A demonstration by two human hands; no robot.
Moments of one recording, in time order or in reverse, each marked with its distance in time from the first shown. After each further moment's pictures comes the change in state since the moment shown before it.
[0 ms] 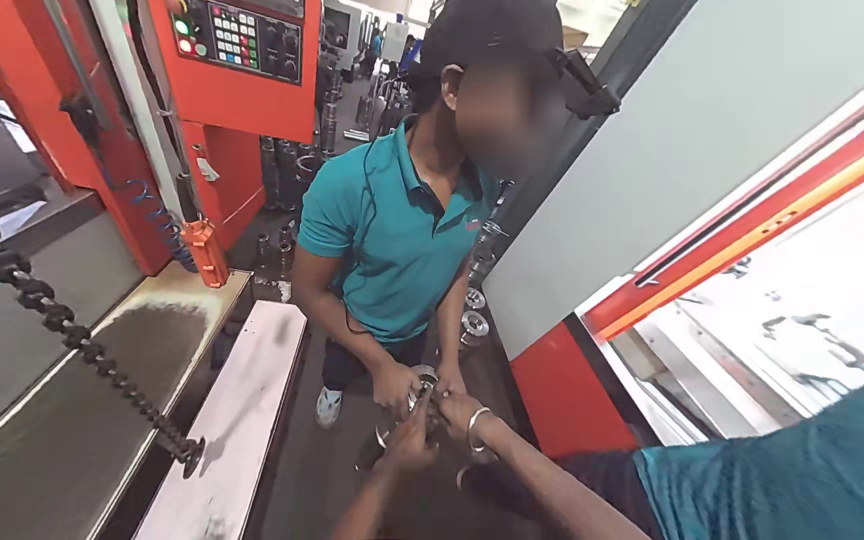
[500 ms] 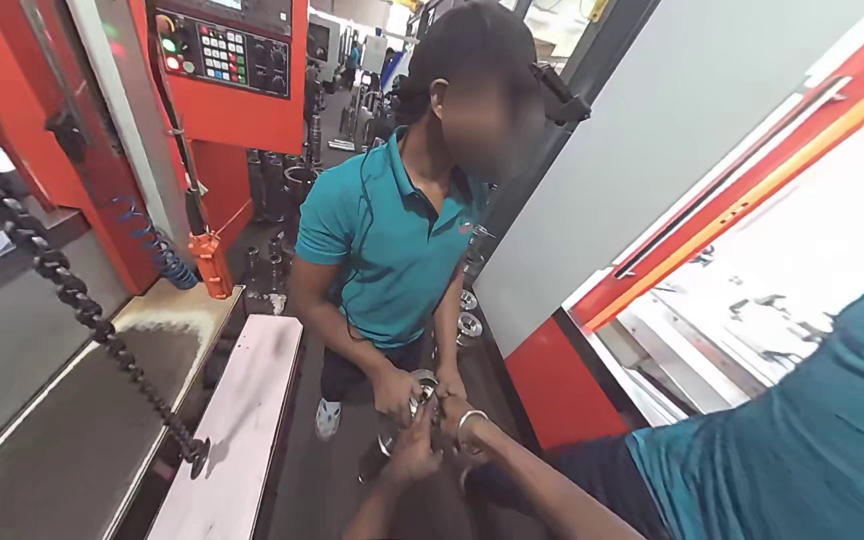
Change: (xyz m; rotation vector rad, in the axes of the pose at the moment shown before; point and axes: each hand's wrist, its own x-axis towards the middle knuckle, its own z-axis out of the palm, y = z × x) left_hand -0.009 -0.004 0.000 0.028 -0.040 0.012; right_hand -0.005 -0.025 0.009 0.293 0.011 0.194
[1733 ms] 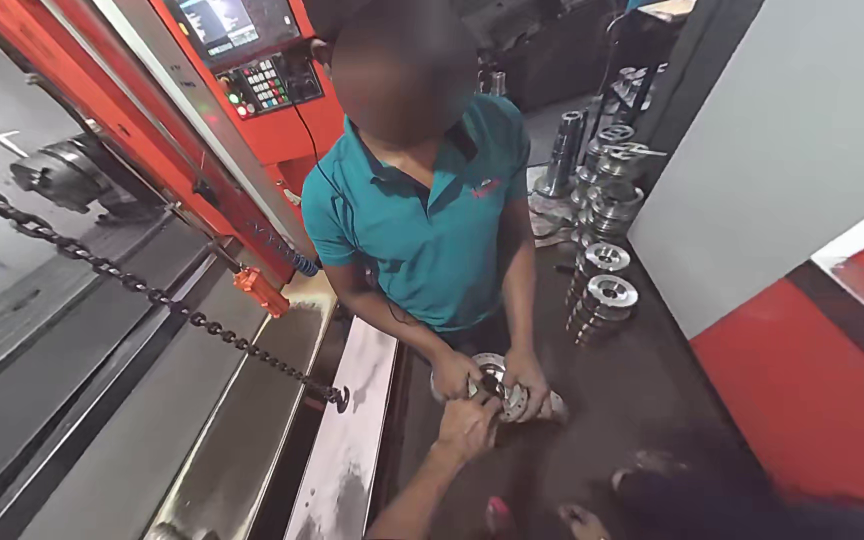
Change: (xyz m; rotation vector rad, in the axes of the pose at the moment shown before) left_hand 0.044 0.050 -0.005 0.682 0.030 -0.137; right_hand 0.111 0.216 0.242 0.968 -0.147 0.078
